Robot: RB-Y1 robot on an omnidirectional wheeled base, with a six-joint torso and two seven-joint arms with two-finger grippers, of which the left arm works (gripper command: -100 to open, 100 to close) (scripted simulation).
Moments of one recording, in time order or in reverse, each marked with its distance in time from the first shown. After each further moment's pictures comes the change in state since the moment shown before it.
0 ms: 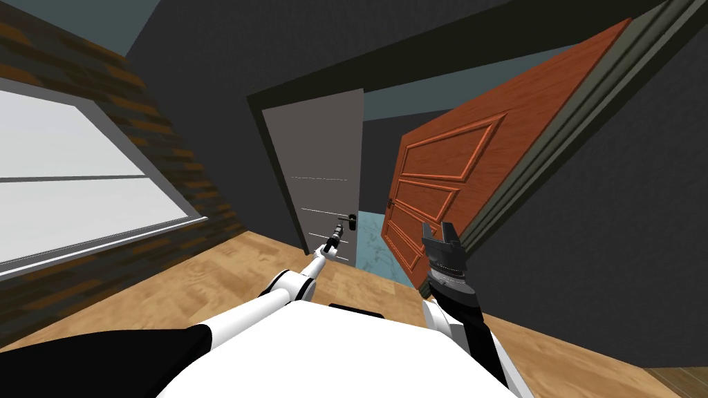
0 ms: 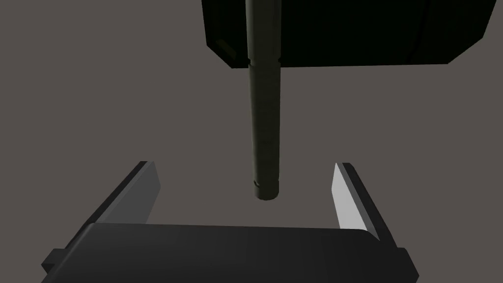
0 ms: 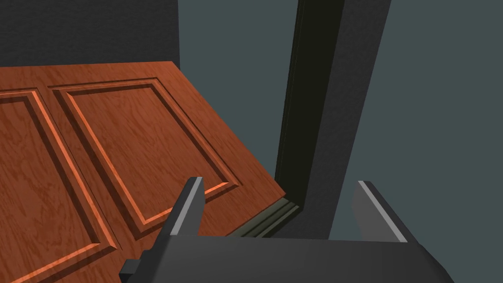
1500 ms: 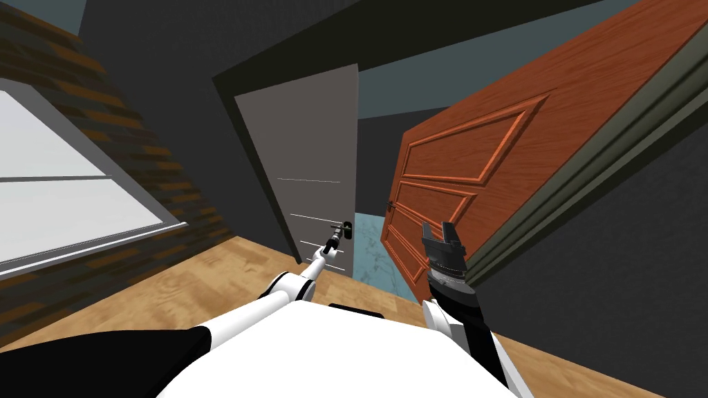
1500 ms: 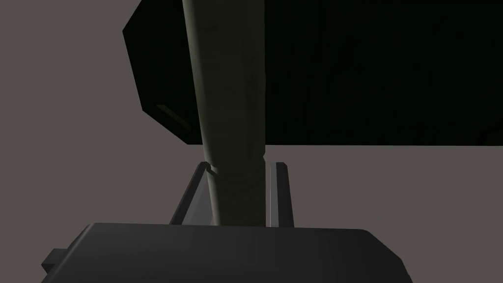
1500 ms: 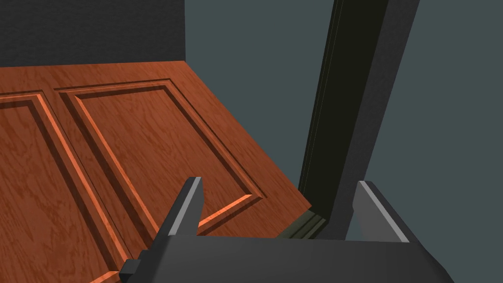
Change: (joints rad) arm 0.017 -0.008 0.015 -0.001 0.005 0.009 -0.011
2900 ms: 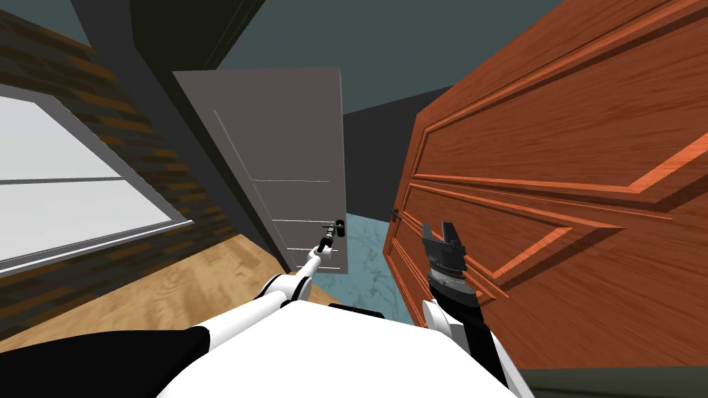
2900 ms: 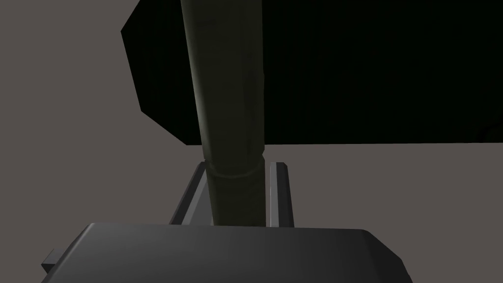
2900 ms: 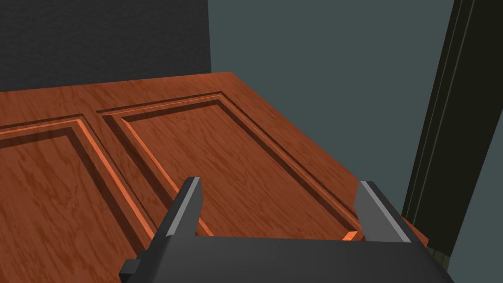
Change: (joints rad) arm 0.011 0.033 0.137 -0.017 0.047 0.019 -0.078
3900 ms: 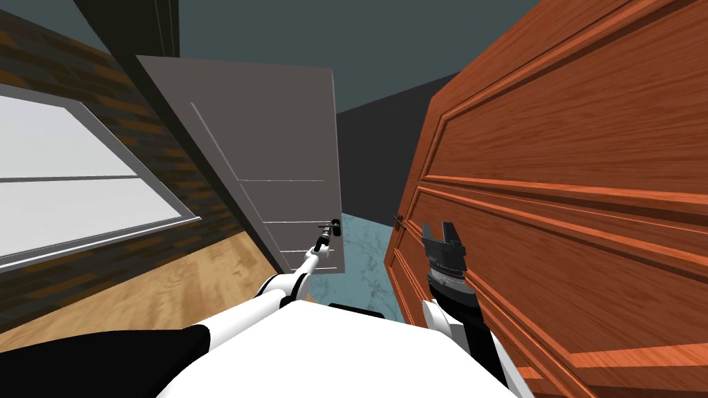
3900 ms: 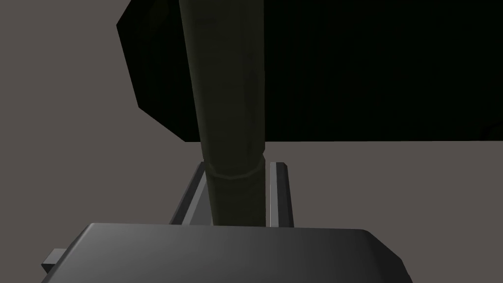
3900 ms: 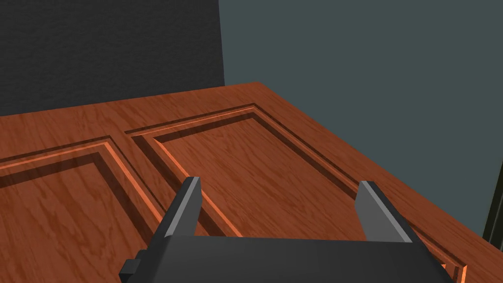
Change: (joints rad) arm -0.011 0.016 0.096 0.017 0.032 -0.001 -0.059
